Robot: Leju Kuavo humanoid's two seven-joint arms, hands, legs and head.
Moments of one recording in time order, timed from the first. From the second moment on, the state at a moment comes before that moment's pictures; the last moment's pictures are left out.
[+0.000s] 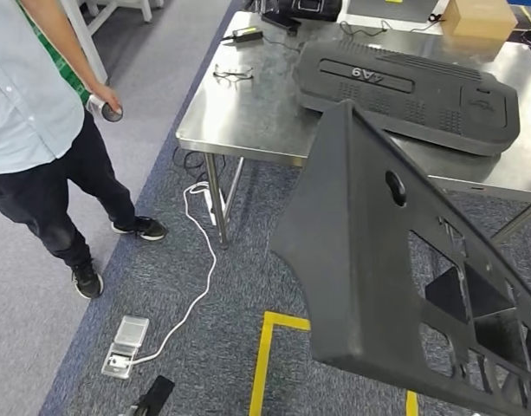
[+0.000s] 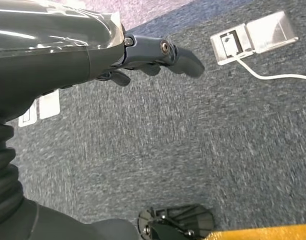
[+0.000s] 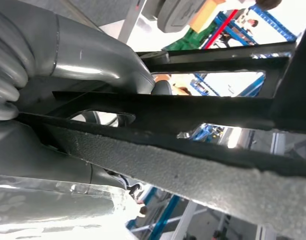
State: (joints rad) left arm -0.06 -0.19 0.98 -0.21 -1.23 0.27 -0.39; right arm 0.46 0.25 -0.06 -2.01 0.86 -0.70 -0.57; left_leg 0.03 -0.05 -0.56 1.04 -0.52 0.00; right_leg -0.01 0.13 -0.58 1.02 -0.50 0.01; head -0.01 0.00
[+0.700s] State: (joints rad) left arm -0.06 -0.19 0.99 -0.21 -1.23 0.26 -0.39; right arm 0.44 0.25 -0.05 -1.99 0.87 -0.70 -0.56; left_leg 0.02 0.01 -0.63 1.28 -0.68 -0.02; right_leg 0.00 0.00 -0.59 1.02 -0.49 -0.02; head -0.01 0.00
